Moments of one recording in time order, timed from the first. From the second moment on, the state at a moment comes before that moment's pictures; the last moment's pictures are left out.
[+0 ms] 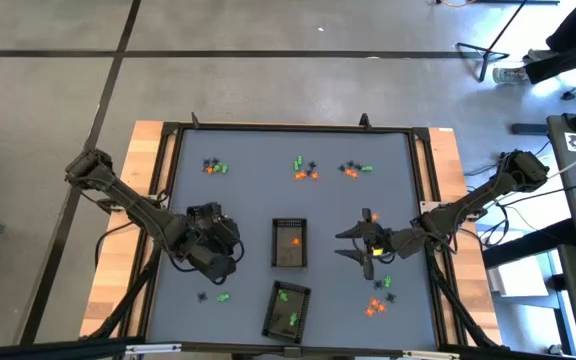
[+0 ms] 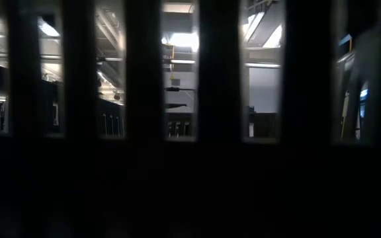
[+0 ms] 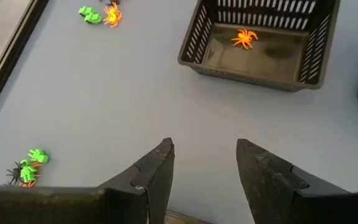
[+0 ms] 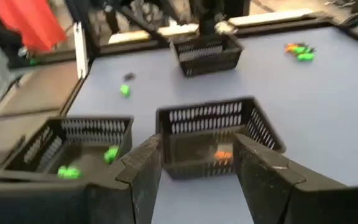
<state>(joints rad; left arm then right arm) -0.56 1.42 1.12 -0.97 -0.62 -0.75 0.55 1.15 0.50 0.28 0.49 0.34</state>
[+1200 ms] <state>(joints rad) -0.55 1.46 1.12 -0.95 -0.60 -0.76 0.28 1.29 0.45 -0.63 0.49 1.20</state>
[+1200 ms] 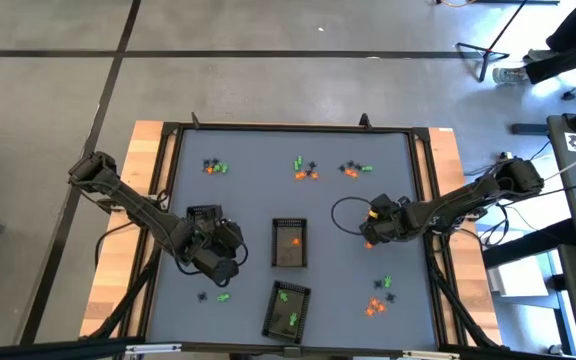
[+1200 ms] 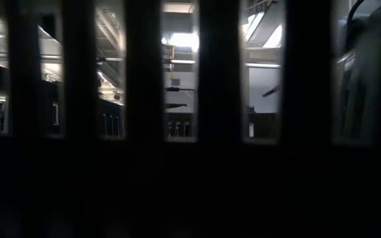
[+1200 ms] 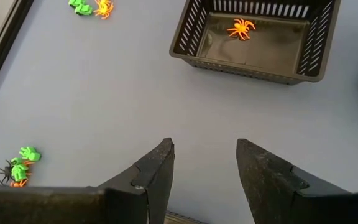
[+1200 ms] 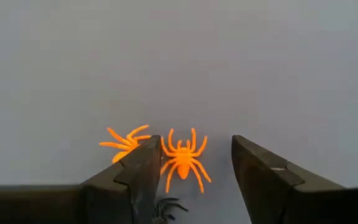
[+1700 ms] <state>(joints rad) -0.55 1.46 1.12 -0.95 -0.60 -0.75 0.27 1.31 0.46 -0.64 0.50 1.18</state>
